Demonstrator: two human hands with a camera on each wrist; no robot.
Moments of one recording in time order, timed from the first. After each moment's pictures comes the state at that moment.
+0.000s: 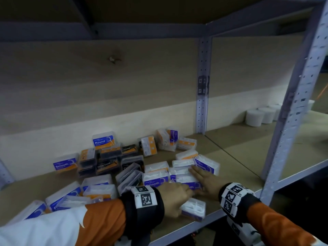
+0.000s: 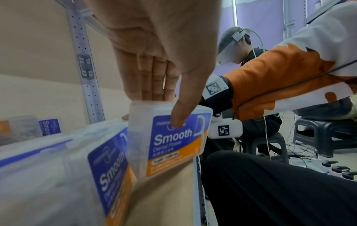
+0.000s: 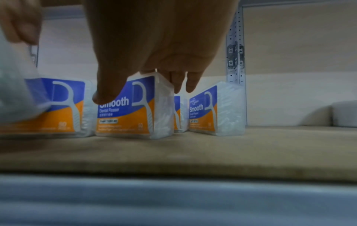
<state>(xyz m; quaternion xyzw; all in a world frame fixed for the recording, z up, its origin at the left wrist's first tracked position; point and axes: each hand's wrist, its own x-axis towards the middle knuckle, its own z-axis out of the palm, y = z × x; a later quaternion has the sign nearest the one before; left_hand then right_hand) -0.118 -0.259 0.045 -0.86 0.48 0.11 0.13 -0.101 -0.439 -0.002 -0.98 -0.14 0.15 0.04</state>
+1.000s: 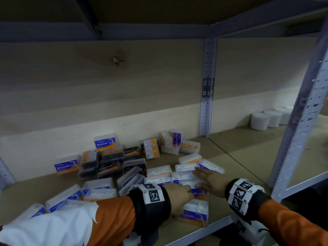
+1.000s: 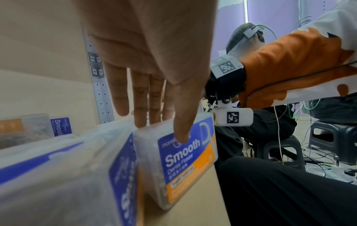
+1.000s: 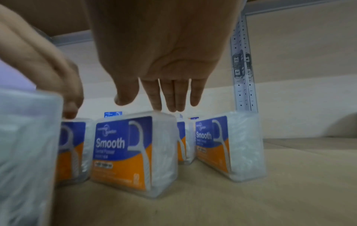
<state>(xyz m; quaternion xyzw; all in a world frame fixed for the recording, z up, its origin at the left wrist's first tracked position) -0.096 -0.270 0.047 -0.86 0.45 0.17 0.18 -0.079 -0.443 0.013 -0.98 -0.12 0.15 0.05</state>
